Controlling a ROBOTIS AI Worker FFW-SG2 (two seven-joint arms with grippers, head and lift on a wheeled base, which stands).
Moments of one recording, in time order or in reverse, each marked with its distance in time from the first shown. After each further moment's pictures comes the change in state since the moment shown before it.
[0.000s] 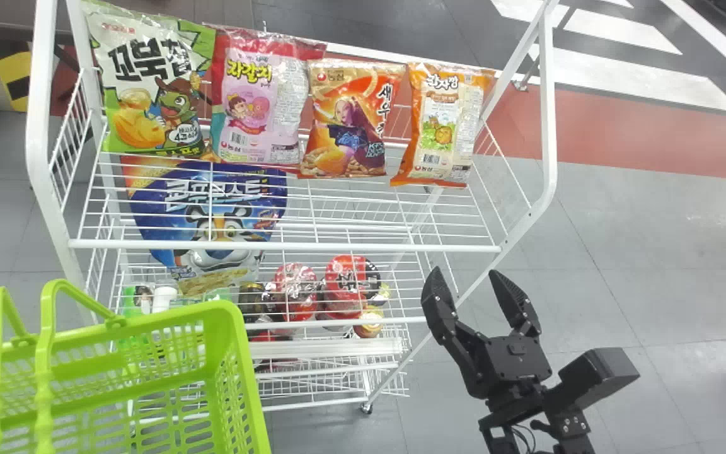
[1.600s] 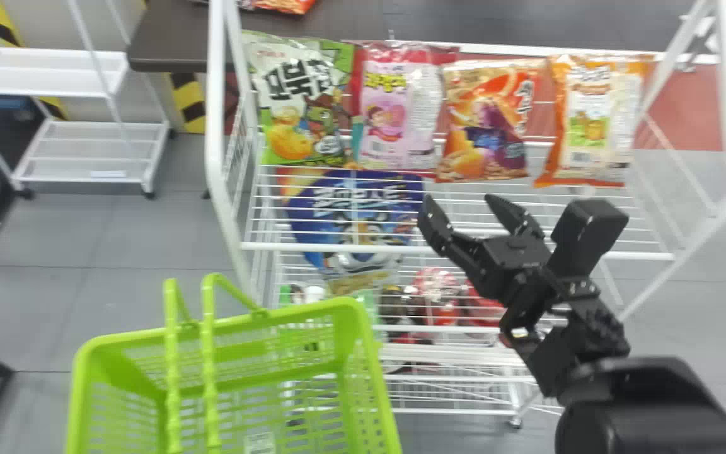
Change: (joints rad) left arm -0.003 0.035 0.051 0.008 0.037 0.000 0.000; right arm -0.407 0.000 0.308 0.043 0.108 0.490 -0.116
